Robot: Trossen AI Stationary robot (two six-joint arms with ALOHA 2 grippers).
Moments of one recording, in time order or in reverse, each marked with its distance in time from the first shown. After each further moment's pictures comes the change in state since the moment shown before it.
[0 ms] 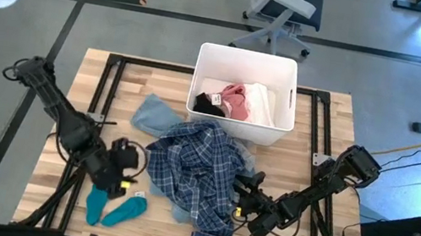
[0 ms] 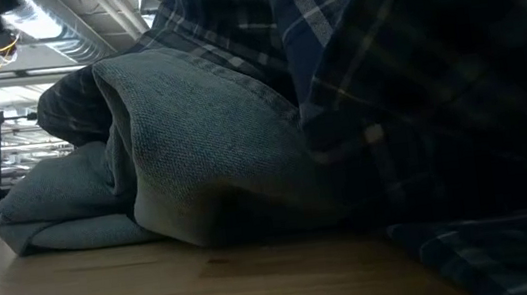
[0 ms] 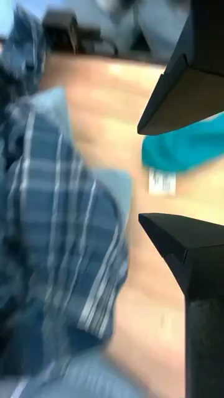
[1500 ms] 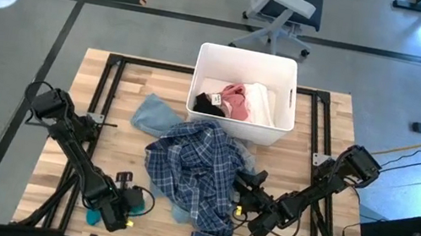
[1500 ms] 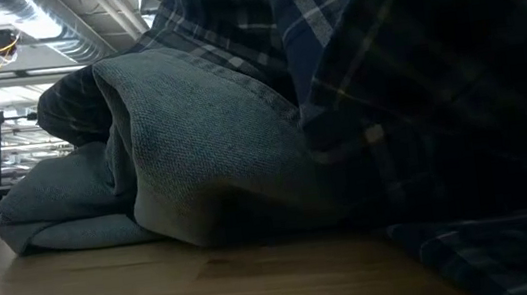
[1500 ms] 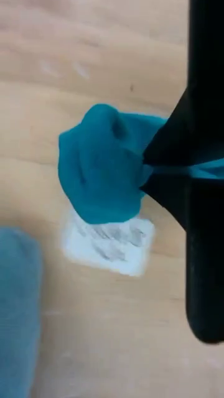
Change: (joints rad) left arm -0.128 0.478 -0.072 0.265 0.110 -0.024; right arm 0.000 -0.001 -0.006 0.002 0.087 -0.021
